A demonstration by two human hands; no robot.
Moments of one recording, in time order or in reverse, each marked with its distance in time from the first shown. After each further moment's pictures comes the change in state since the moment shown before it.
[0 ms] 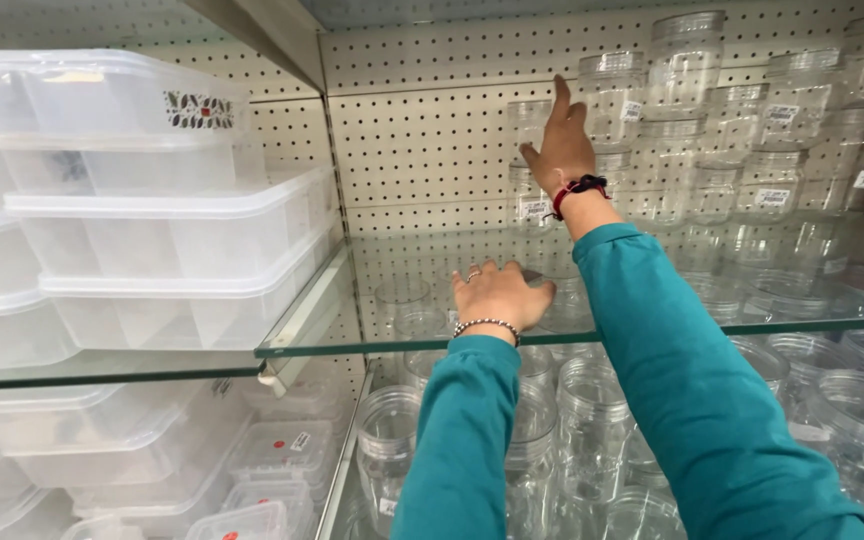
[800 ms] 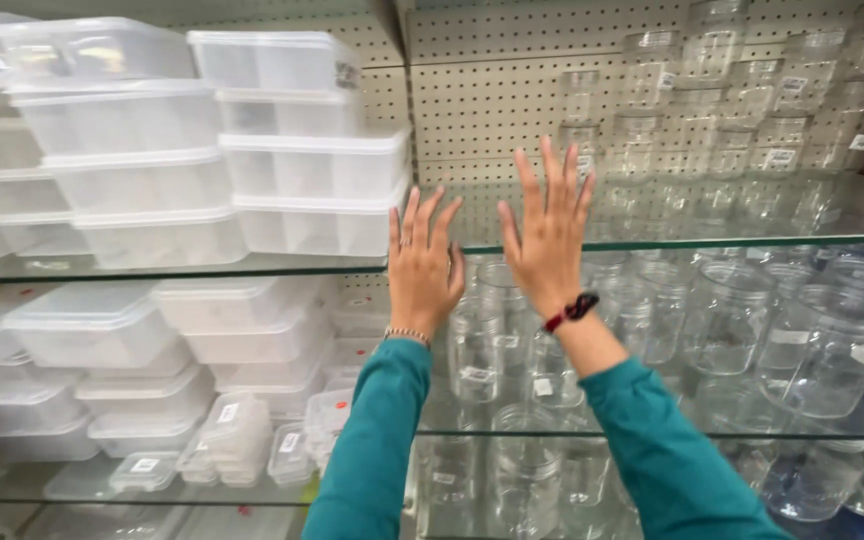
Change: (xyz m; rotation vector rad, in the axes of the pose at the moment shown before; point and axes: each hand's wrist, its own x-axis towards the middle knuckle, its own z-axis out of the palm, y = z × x) left_hand -0.150 -0.168 -0.053 -0.001 1.024 0.556; right_hand -0.243 -0.181 -0.063 -0.063 0.323 -0.368
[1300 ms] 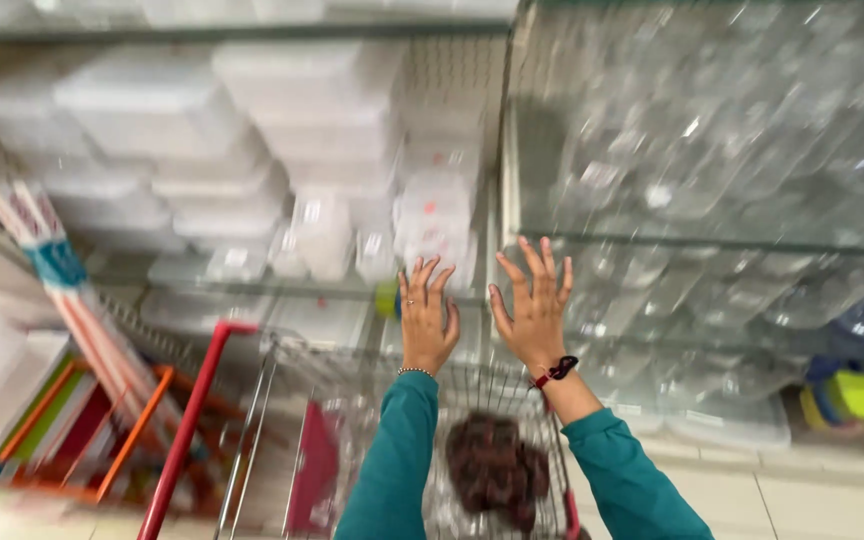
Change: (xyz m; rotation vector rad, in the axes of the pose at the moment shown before) left_hand -0.346 -0.033 -0.133 -0.168 -0.336 -0.412; right_hand -0.310 -0.200 -0.016 0.162 -0.406 0.161
